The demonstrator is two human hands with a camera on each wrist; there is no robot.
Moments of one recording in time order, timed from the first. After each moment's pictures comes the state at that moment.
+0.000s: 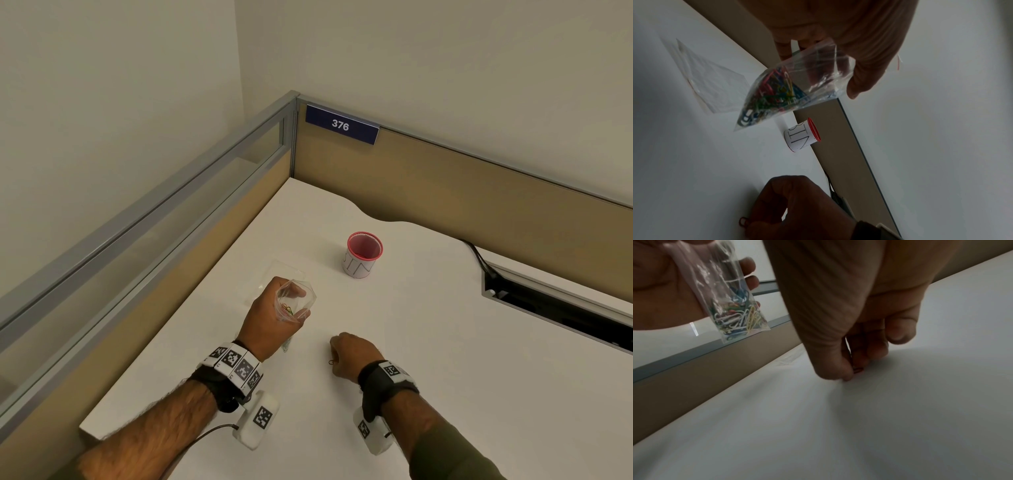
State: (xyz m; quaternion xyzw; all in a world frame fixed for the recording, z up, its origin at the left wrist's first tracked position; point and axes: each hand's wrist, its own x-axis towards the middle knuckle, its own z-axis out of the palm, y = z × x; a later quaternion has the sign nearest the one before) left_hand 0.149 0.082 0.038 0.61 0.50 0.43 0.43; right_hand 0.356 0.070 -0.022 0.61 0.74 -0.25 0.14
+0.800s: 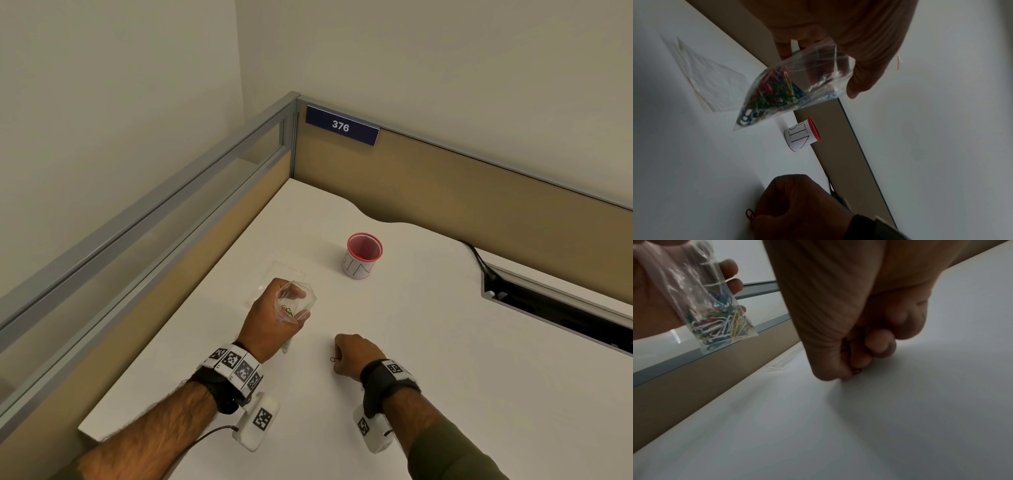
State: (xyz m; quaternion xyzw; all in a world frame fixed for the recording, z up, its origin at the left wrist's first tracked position) left_hand 0.149 0.083 0.037 0.61 0.50 0.44 0.43; right_hand 0.360 0.073 -0.020 0.65 0.70 -0.28 0.13
